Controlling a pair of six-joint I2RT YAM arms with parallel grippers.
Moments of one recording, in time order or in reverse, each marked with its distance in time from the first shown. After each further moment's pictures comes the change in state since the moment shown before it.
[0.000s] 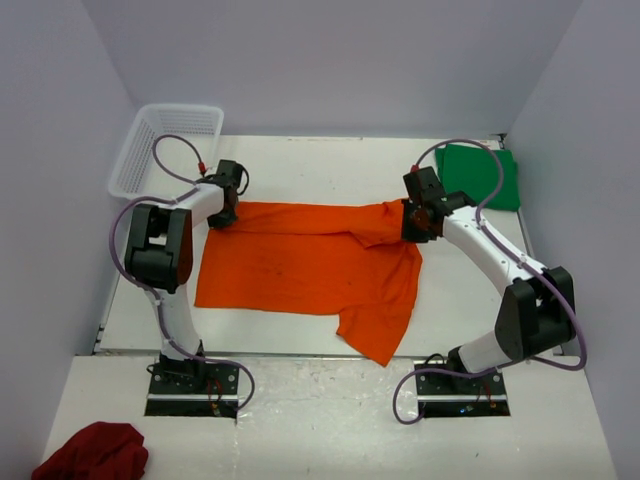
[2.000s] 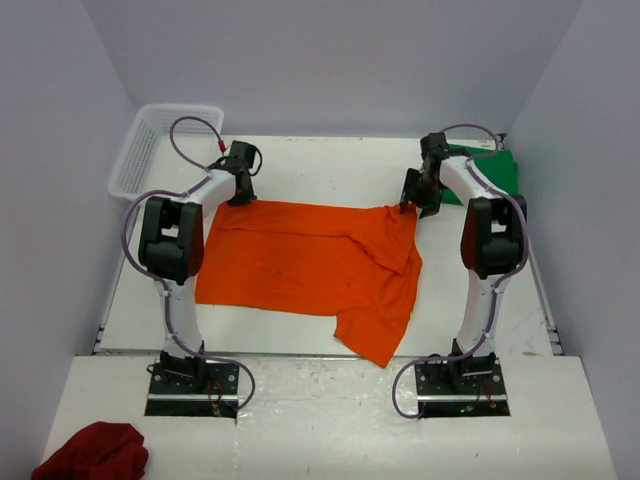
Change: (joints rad) left arm -0.055 0.108 0.223 0.051 0.161 0.041; right arm -0.243 0.613 0.544 -0.085 -0.202 -0.038
